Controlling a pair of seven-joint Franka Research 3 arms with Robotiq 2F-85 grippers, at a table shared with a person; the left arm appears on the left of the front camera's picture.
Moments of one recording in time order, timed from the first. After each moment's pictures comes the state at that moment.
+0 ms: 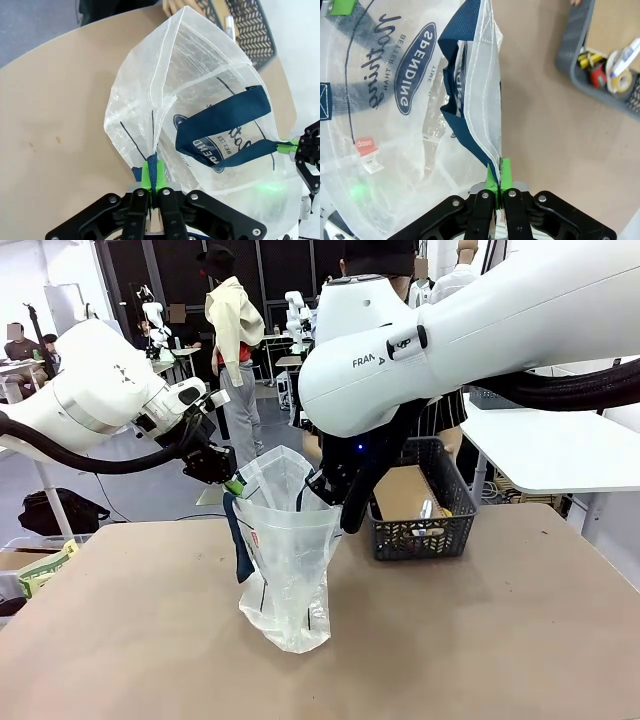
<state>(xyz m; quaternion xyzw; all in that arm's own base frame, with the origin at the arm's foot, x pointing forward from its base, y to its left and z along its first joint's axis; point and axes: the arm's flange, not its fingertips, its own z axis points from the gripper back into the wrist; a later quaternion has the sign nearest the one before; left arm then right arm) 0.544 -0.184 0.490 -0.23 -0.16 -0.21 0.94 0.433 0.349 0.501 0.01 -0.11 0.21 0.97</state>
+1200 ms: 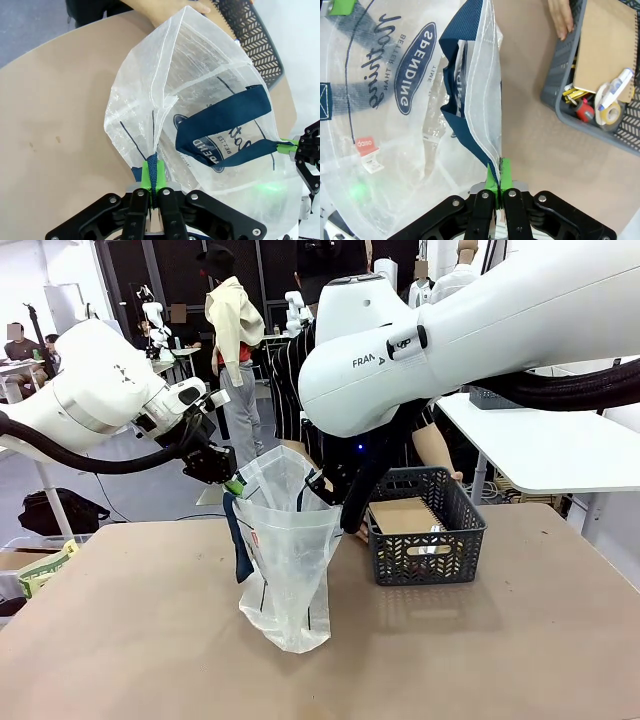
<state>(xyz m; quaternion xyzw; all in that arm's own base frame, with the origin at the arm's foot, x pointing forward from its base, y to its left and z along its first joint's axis) 0.544 -0.184 0.490 -0.23 -0.16 -0.21 0.94 0.433 0.349 0.501 0.01 -0.11 0.21 0.97</state>
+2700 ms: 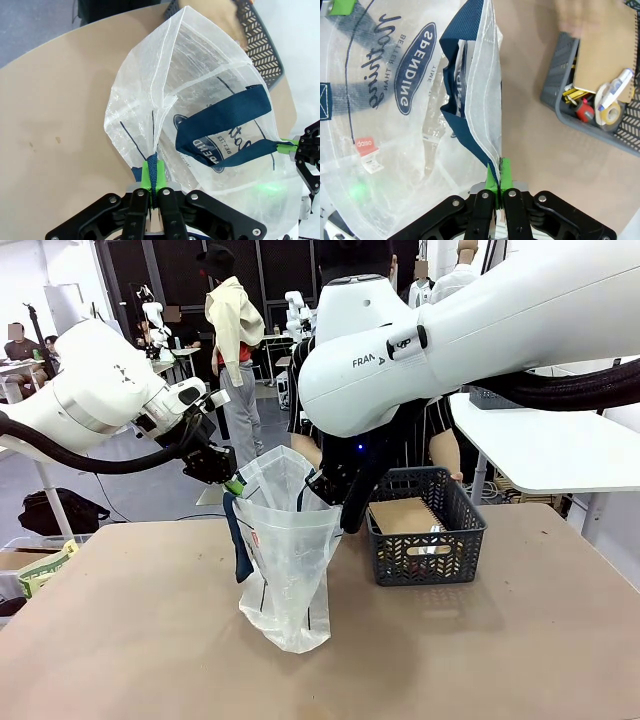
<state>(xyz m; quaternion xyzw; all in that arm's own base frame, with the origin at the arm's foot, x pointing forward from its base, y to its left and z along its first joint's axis) 0.544 -0.184 0.490 -0.23 -0.16 -0.21 0.94 0.433 0.349 0.501 0.01 -0.11 0.21 0.97</state>
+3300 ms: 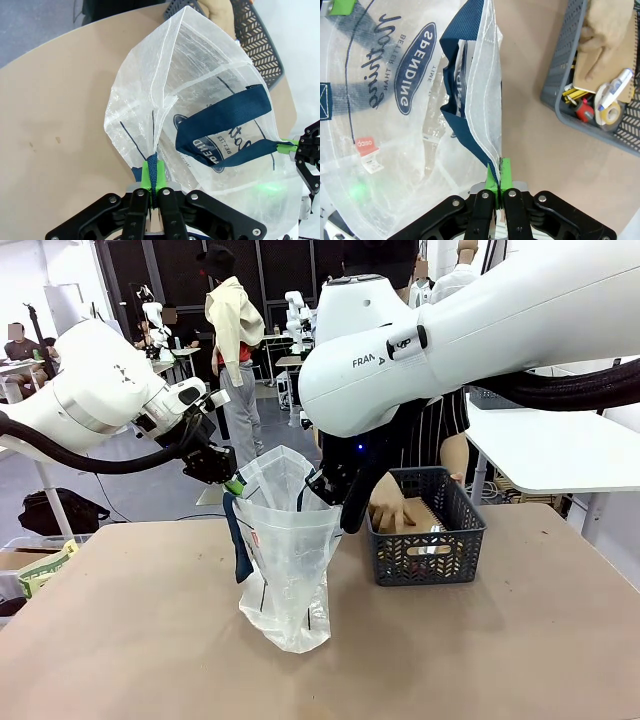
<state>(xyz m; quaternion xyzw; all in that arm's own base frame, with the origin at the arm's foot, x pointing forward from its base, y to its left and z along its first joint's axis) 0.544 -0.184 0.490 -0.23 -0.16 -0.21 0.94 0.433 0.349 0.501 0.01 -0.11 0.21 0.97</state>
